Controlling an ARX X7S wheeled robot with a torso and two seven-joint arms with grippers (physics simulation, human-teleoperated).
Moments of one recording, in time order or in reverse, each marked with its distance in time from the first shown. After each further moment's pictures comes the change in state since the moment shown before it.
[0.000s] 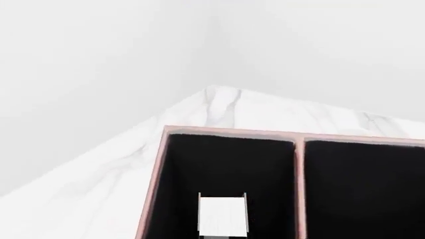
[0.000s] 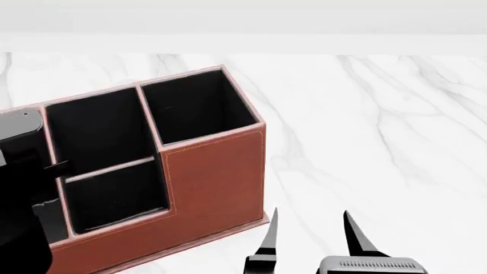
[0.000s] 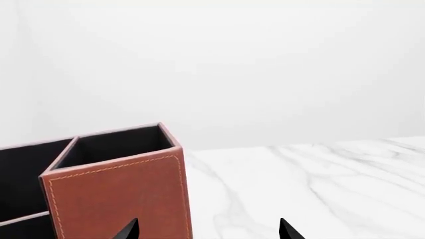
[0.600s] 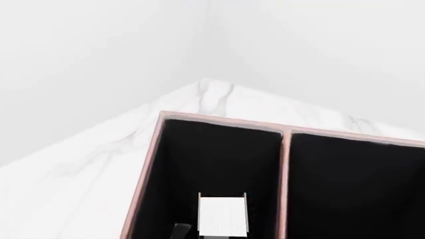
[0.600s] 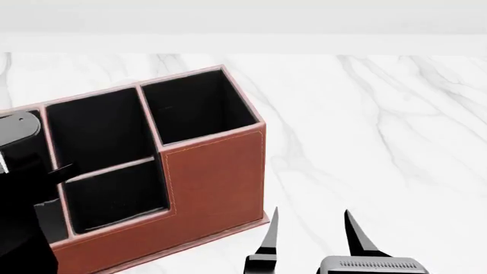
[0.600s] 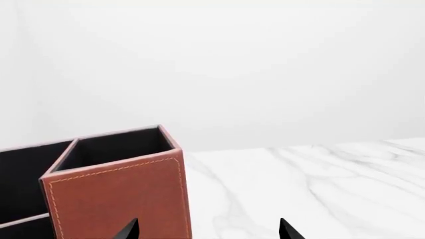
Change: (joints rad) left arm 0.052 0.026 -0.041 0.099 -0.052 0.003 -0.062; right arm -0.003 -0.005 0.007 -0.010 -0.008 0.006 -0.003
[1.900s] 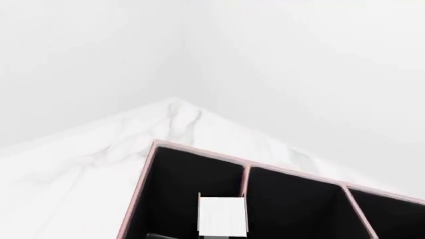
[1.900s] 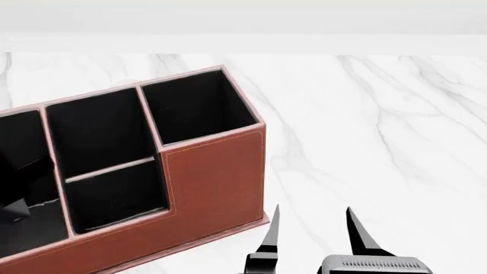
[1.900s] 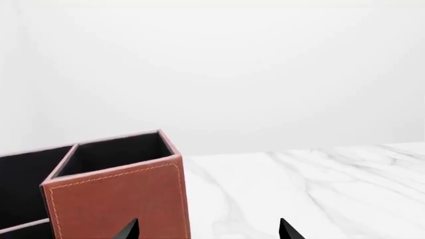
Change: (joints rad) left arm 0.068 -0.067 -0.129 0.489 -0.273 -0.120 -0.215; right arm -0.005 -0.009 0.019 -0.024 -0.012 0.017 -0.009
